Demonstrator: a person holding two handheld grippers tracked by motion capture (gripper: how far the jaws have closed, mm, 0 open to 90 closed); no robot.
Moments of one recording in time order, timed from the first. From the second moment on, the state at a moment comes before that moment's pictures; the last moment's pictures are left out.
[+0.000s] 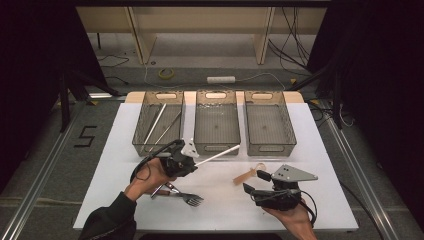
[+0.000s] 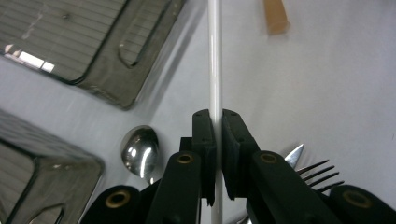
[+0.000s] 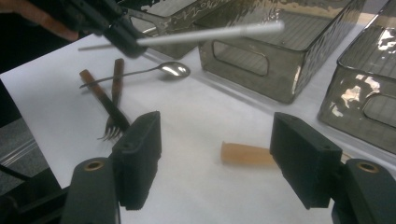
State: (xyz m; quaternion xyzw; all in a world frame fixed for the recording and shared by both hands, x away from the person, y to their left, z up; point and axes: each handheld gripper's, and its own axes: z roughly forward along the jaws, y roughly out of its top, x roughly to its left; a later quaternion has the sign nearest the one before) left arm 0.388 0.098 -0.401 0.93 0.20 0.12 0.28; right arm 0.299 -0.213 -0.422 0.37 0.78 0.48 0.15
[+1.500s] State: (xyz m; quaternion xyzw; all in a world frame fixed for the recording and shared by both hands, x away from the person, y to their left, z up) left arm 0.504 0.199 -0.383 0.81 0.45 0.19 0.32; right arm 0.289 -0.203 -0.426 0.35 0.79 0.49 0.14
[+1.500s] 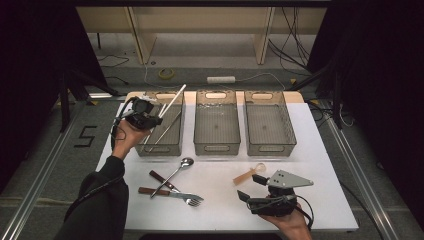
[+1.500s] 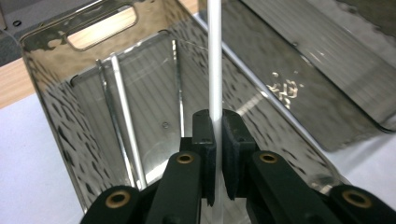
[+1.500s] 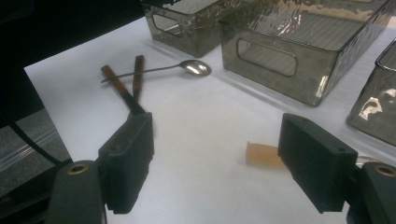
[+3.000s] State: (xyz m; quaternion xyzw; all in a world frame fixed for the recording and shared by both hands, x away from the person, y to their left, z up) left arm 0.536 0.210 -0.424 0.78 0.52 0.16 0.29; right arm 0.288 -0.200 -0.426 0.34 0.79 0.49 0.13
